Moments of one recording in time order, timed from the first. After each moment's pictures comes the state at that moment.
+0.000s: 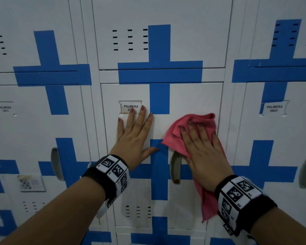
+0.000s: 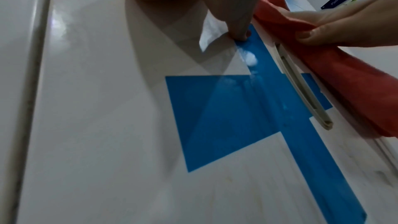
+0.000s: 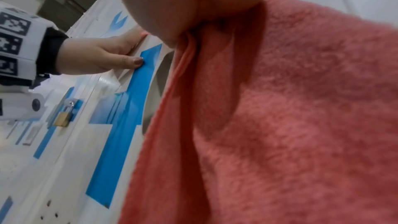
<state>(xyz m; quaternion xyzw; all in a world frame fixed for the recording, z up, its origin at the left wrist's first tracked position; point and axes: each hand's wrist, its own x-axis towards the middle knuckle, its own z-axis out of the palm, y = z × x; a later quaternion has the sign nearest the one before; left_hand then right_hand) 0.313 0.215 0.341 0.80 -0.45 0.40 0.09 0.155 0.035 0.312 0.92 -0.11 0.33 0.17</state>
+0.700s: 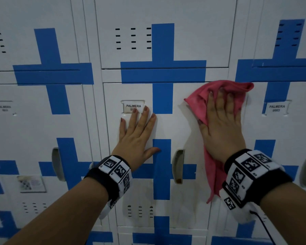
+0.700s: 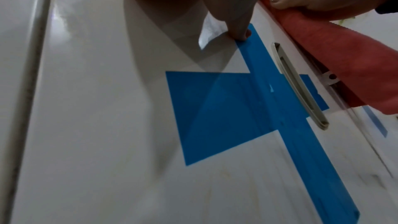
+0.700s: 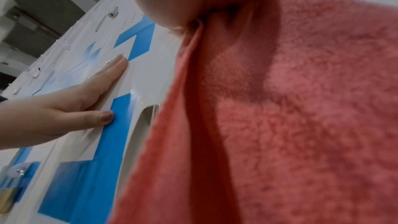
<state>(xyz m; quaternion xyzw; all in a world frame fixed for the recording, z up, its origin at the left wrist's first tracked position) 0.315 0.216 0.339 0.79 -0.45 0.40 0.09 0.152 0.026 0.378 0.87 -0.20 0.43 0.08</state>
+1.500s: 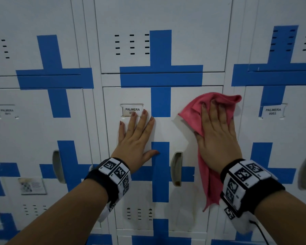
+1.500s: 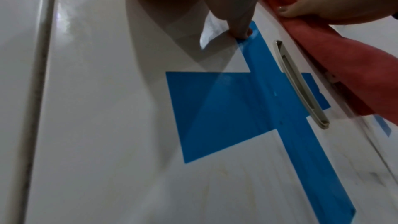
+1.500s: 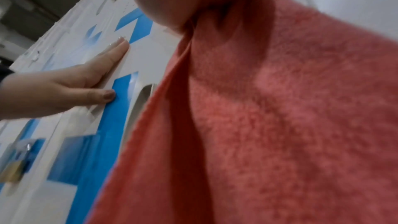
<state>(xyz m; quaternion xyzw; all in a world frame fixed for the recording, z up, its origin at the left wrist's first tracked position) 0.315 0.216 0.339 0.80 -0.45 0.40 0.09 0.150 0.027 0.360 0.88 -0.18 0.43 0.09</state>
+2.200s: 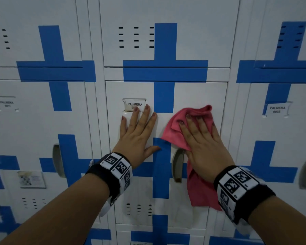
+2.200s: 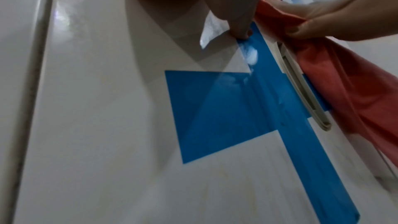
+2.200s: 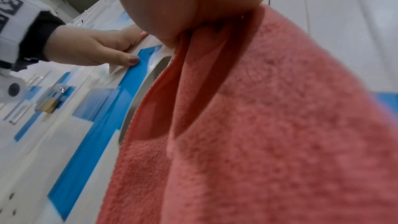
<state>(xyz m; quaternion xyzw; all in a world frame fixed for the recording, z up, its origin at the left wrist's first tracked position) 0.318 0.215 0.336 0.79 -0.45 0.41 0.10 0.162 0.037 0.329 0.90 -0.08 0.37 0.21</state>
